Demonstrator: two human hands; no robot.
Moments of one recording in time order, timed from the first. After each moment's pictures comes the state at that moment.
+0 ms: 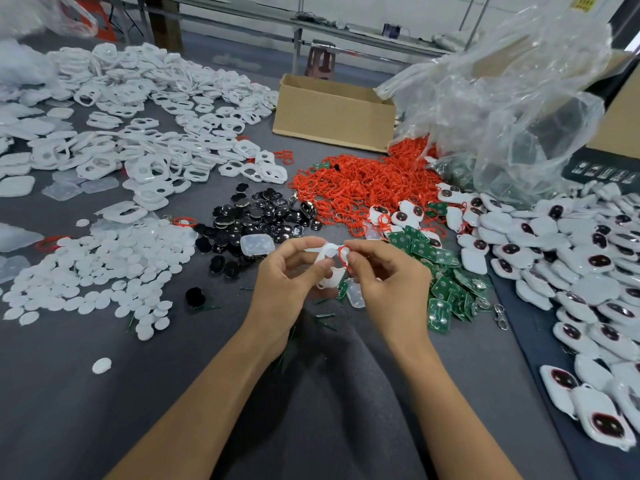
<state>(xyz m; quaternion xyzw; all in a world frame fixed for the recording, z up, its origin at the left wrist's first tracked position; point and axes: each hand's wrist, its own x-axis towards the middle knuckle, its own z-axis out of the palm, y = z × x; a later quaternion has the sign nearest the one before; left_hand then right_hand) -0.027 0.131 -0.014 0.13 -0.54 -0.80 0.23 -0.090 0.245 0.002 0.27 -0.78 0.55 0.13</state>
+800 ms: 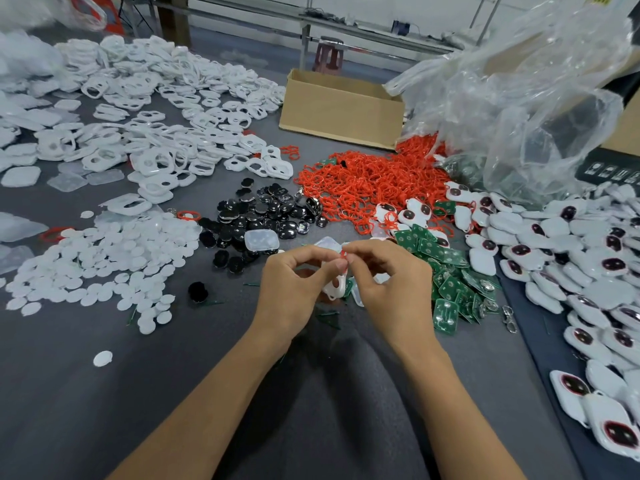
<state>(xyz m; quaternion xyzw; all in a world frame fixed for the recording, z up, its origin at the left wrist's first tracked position) -0.027 0.133 -0.018 0.15 -0.65 -0.70 0.25 -0.091 0.247 0.001 0.35 -0.78 0.47 0.18</state>
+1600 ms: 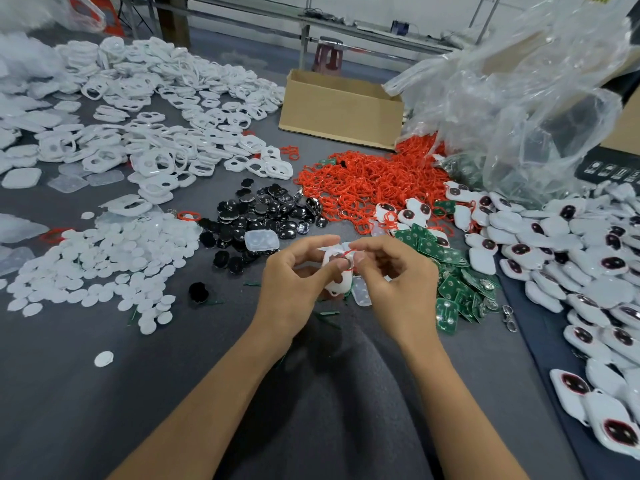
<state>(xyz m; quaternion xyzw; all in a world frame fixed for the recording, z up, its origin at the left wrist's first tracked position) -0.028 0.134 -0.015 0.13 -0.62 -0.73 0.25 -0.088 0.247 0.007 0.28 -0.77 0.56 0.10</state>
